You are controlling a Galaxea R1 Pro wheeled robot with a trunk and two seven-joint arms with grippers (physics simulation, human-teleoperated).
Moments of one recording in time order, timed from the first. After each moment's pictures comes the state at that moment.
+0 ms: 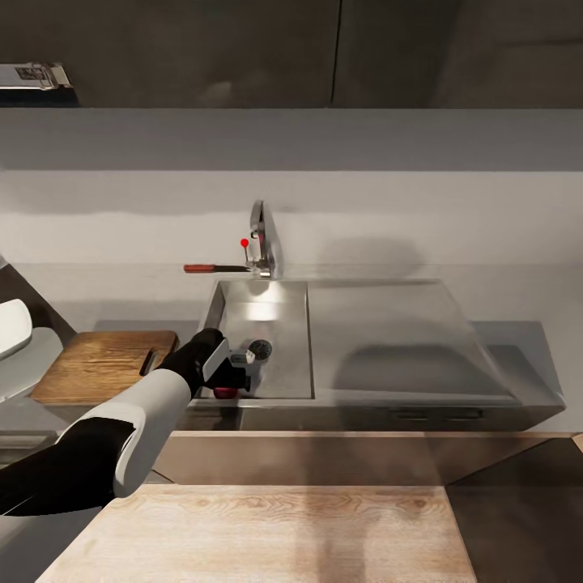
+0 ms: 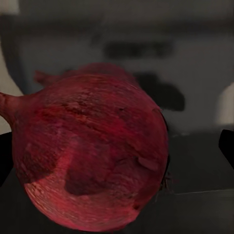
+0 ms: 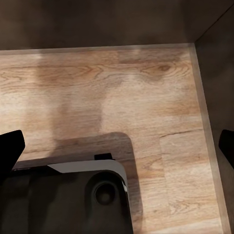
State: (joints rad) left arm -1.20 -0.11 -0.10 -0.29 0.13 1.00 0.10; right arm 0.05 0.08 -0.01 -0.48 0.06 -0.57 -0.25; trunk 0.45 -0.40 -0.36
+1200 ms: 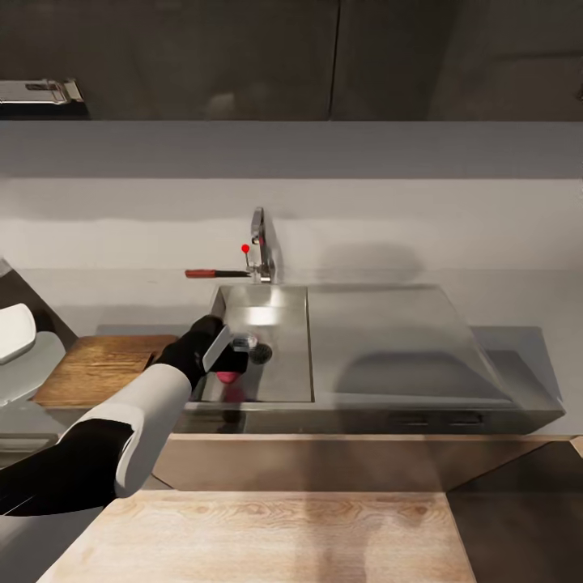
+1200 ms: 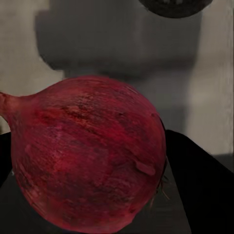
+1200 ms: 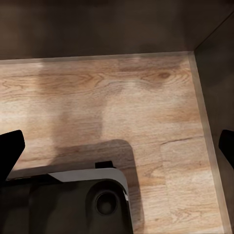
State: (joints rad) left arm -1.20 -0.12 -0.09 -0.41 0.13 1.01 0.10; right arm 0.05 0.08 -0.01 -0.48 0.06 -0.57 -0.25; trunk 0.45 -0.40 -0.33
